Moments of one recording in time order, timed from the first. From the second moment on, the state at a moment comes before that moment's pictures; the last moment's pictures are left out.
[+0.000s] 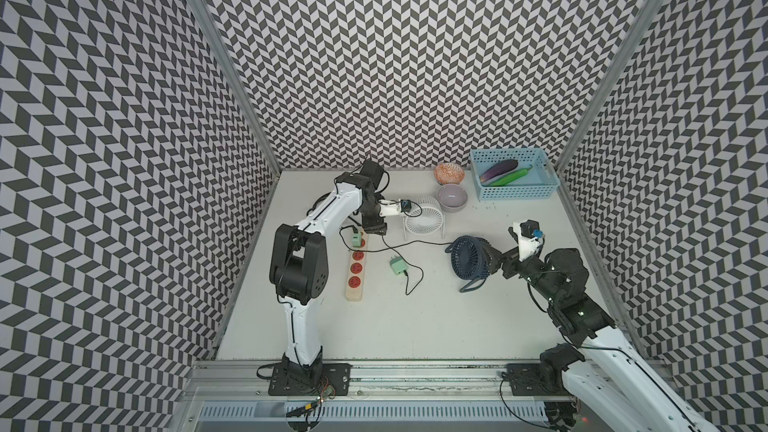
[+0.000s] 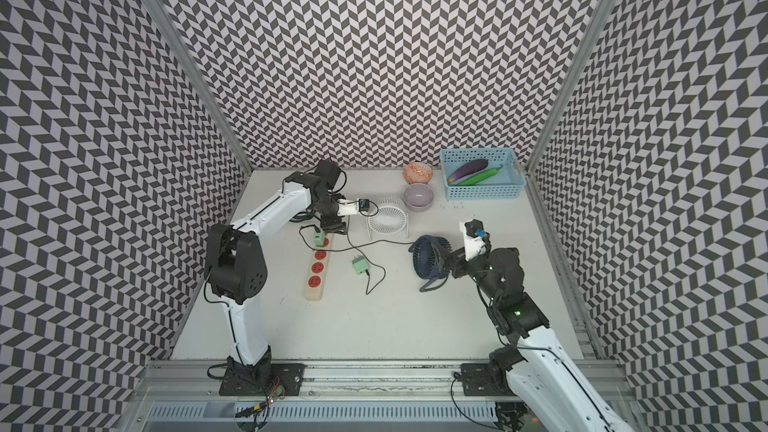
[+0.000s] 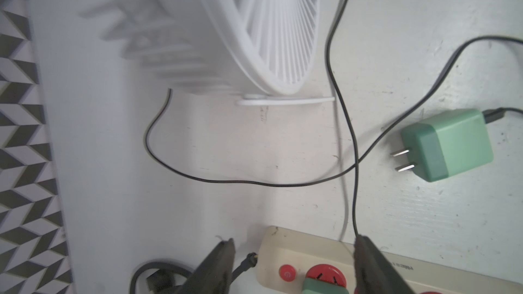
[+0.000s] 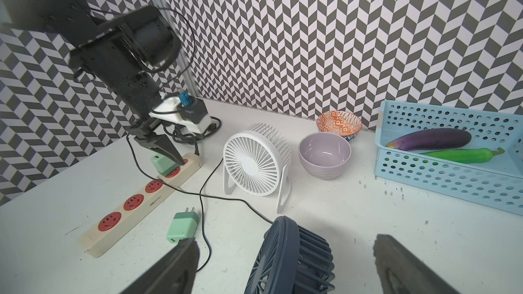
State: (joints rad) left arm -0.35 1.95 1.73 -0.99 0.17 1.10; right arm 0.35 0.66 0.46 0.03 -0.16 0.05
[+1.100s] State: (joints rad) left arm -0.27 1.25 1.22 -0.35 0.26 0.32; right arm 0.36 0.78 0.62 -0.06 -0.13 0.14
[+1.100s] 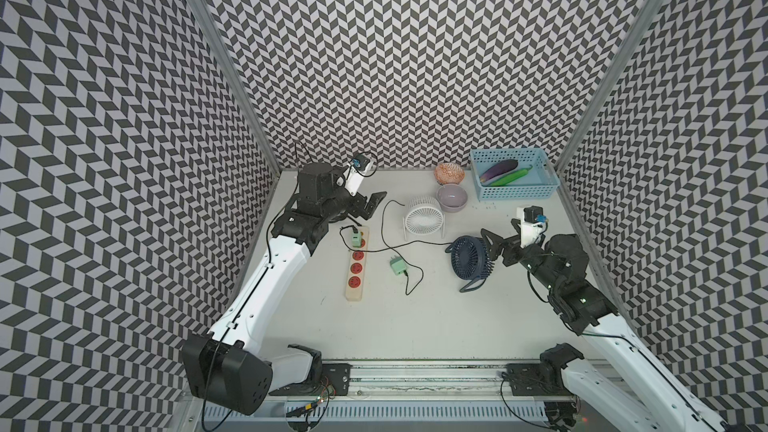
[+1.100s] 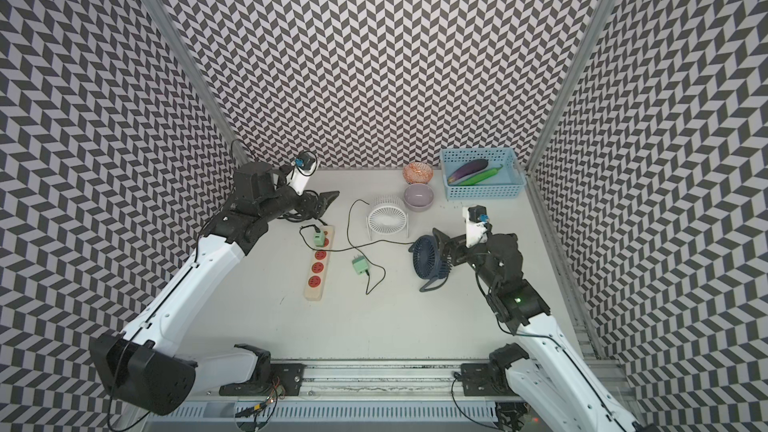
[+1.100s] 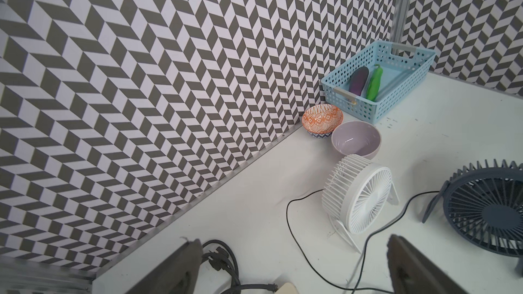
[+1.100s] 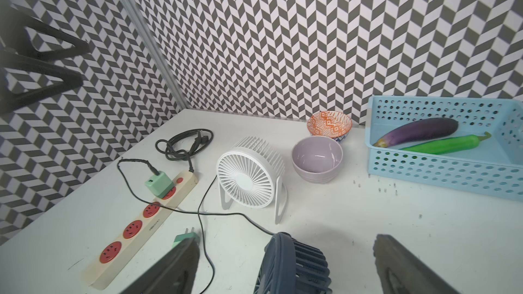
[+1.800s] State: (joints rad) left arm -0.10 1.12 0.94 -0.20 0.43 0.15; right arm 0.60 1.13 0.85 -0.21 -0.20 0.20
